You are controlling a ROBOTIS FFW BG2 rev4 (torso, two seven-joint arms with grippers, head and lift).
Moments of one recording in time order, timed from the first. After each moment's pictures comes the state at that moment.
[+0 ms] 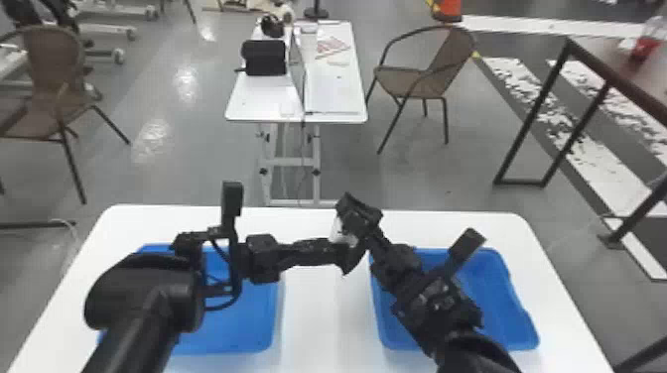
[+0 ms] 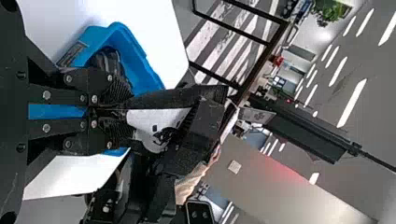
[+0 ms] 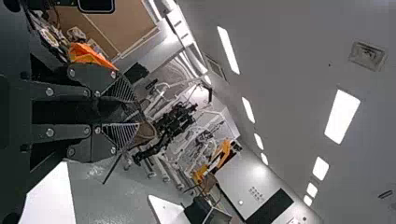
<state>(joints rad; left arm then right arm) -0.36 0.00 -0.08 -1.06 0.06 0.36 -1.18 -0.03 -0.05 0.16 -1.31 -0.75 -0.02 0.64</state>
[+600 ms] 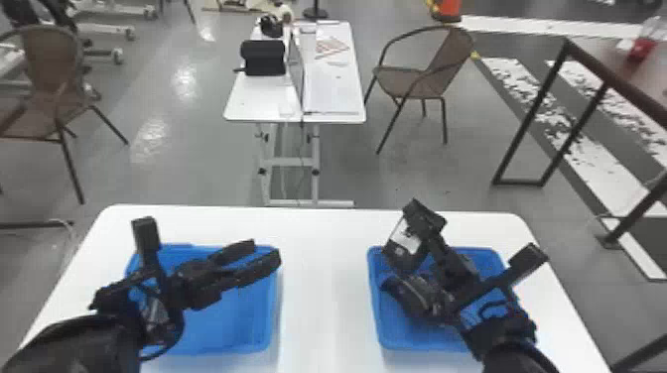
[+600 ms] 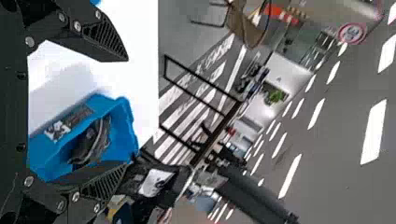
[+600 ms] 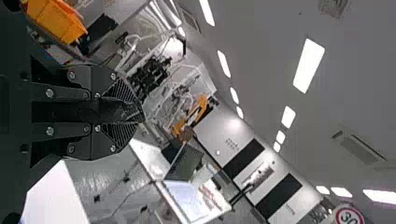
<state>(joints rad) -0.11 0.03 0.14 -1.30 0.19 0.37 -1.01 -0.05 -0.08 -0.06 -1.20 -0.78 -0.02 0.63</state>
